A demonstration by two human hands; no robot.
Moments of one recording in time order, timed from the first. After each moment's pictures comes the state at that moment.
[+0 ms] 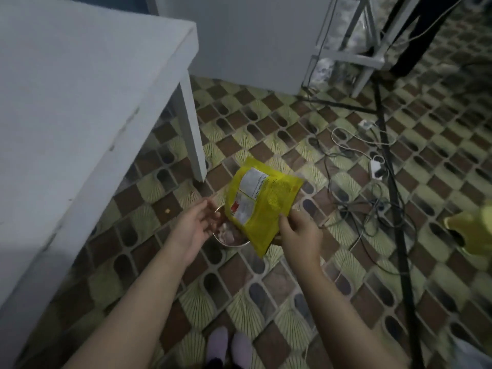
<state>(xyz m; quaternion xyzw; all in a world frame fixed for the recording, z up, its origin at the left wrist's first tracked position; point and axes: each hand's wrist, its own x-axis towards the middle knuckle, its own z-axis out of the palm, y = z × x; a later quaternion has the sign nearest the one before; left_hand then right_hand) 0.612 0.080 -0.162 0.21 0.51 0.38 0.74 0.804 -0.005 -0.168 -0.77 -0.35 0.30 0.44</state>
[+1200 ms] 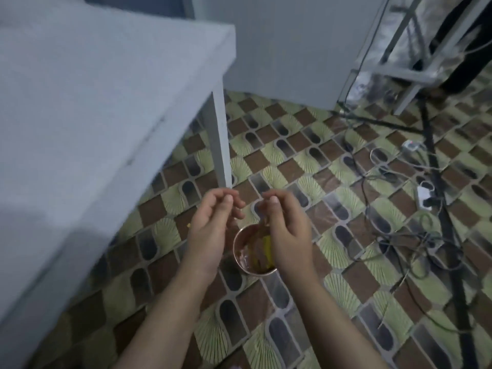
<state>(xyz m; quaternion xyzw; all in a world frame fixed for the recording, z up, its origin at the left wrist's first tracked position) 0.615 0.107 -0.142 0.44 0.53 0.46 0.56 0.740 0.085 -0.154 -0.61 -0.46 0.34 0.55</state>
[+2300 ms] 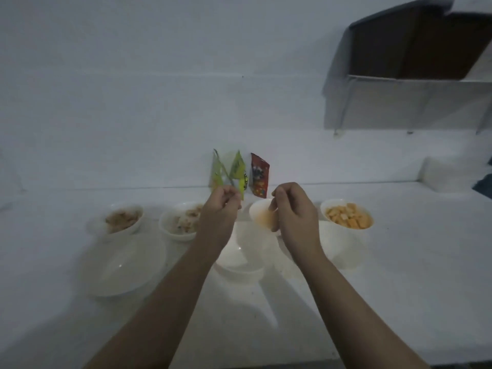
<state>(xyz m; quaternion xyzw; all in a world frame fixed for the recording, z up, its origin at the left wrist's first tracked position) 0.161 -0.236 0.096 0.23 0.70 0.68 0.02 0.256 -0.124 0.106 -0.14 -0.72 0.56 0.39</state>
